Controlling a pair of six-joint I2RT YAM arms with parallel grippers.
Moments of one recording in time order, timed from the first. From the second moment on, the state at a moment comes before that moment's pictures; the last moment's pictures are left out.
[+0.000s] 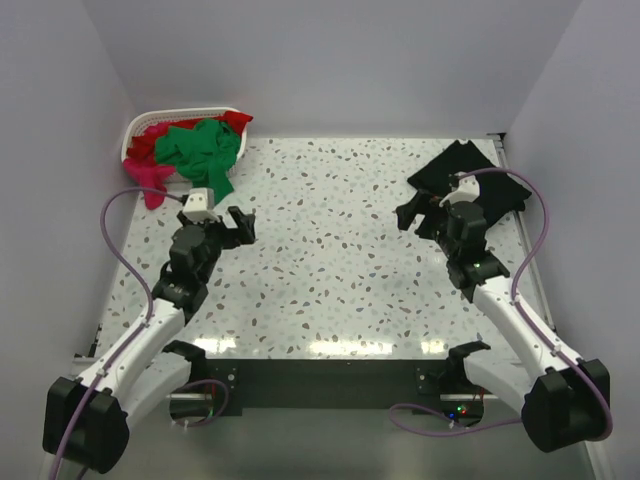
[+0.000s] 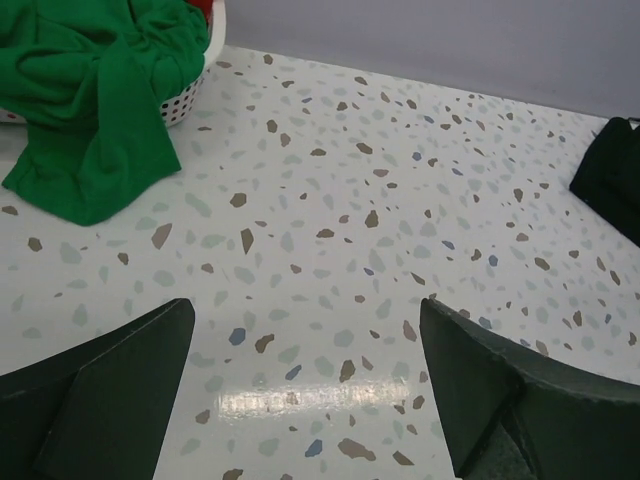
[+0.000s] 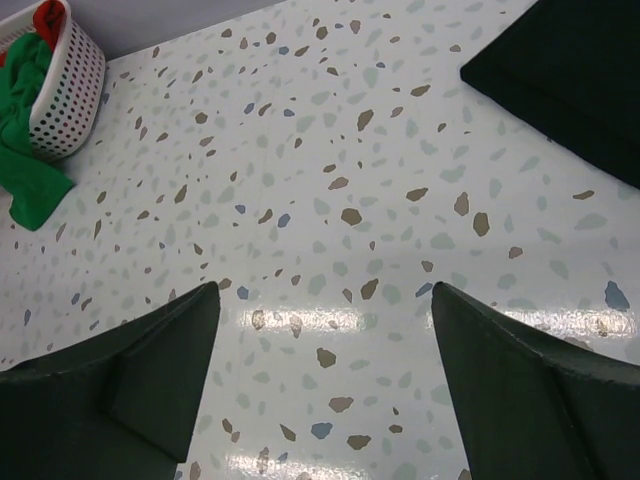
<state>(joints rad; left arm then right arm) -0.30 0.86 0.45 0.25 -0.13 -0.33 0.26 0.99 0.67 0.02 0.06 0.45</state>
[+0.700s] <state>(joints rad) -0.28 1.05 0.79 0.13 -0.27 -0.23 0.26 1.00 0.66 0.03 0.07 0.44</state>
